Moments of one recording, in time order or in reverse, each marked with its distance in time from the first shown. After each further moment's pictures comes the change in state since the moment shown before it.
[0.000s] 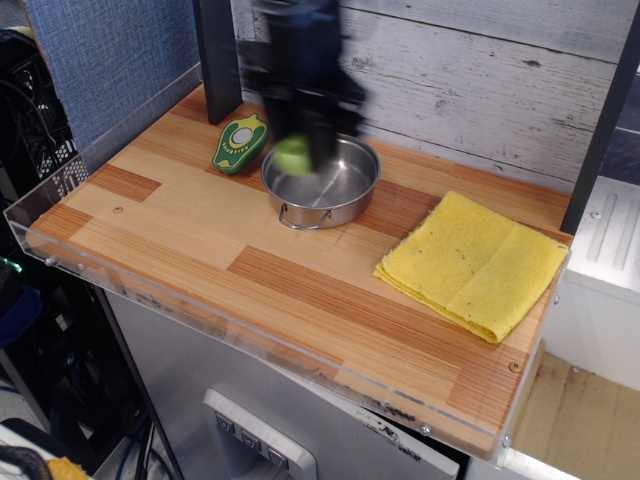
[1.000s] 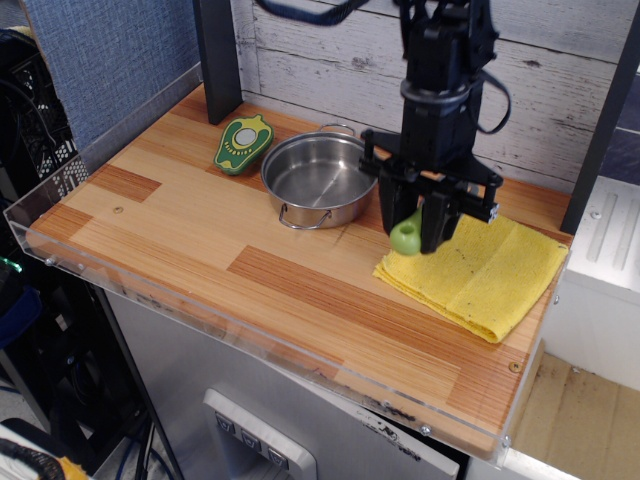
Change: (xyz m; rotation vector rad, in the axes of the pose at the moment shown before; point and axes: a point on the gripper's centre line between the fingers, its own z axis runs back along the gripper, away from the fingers) arm 0.022 -0.059 -0.061 -0.108 0.162 0.042
